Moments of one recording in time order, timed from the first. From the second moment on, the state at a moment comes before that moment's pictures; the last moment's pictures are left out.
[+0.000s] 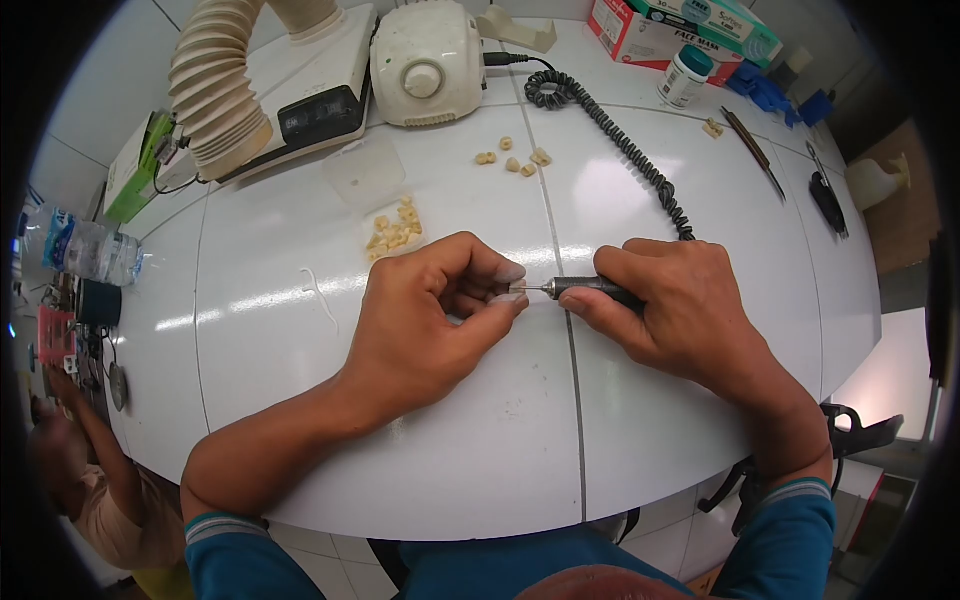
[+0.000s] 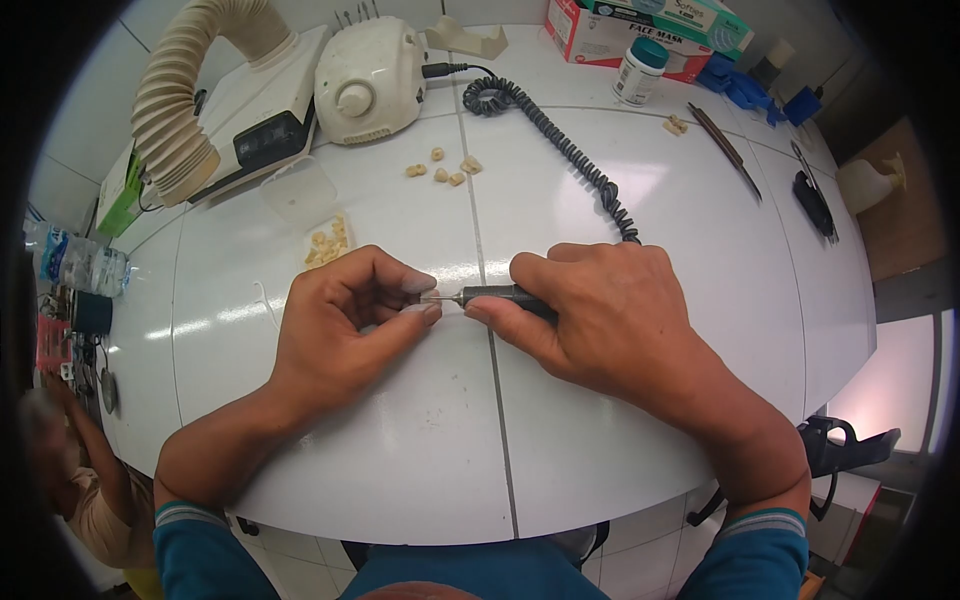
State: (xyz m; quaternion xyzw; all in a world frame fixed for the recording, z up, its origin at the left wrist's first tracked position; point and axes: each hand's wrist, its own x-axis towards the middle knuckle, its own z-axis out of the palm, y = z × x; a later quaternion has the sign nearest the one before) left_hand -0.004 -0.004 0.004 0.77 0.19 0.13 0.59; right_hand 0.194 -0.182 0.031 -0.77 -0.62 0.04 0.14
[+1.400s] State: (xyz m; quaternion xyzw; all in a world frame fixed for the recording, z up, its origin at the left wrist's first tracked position) left_hand -0.004 -0.005 0.005 0.77 0.19 0.12 0.59; right_hand 0.196 -0.181 0.031 -0.77 -0.62 0.05 0.14
